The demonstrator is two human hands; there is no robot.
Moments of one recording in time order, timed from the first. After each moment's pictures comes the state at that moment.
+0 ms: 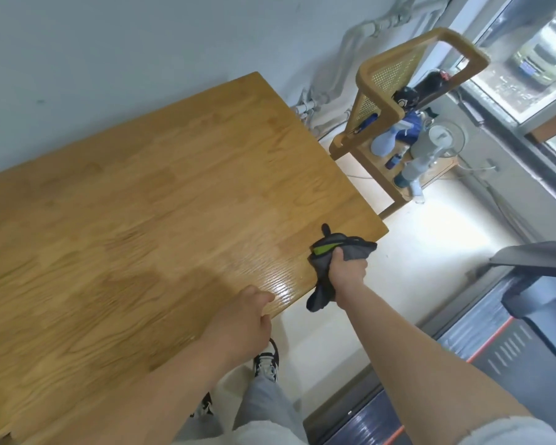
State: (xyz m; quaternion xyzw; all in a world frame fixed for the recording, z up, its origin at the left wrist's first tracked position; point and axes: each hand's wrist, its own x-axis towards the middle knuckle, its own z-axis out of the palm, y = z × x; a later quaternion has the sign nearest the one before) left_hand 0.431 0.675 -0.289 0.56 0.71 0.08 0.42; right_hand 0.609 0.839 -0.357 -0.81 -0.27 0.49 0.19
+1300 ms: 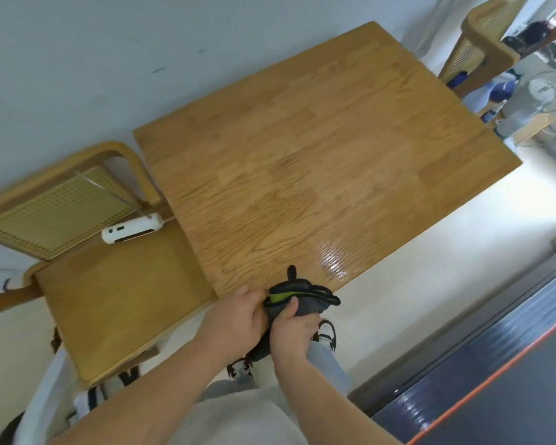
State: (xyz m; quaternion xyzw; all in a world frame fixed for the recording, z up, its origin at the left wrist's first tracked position) left_hand 0.208 0.378 -0.308 0.55 0.74 0.09 0.38; right_hand 0.318 0.414 -0.346 -0.81 -0.26 0.51 0.13
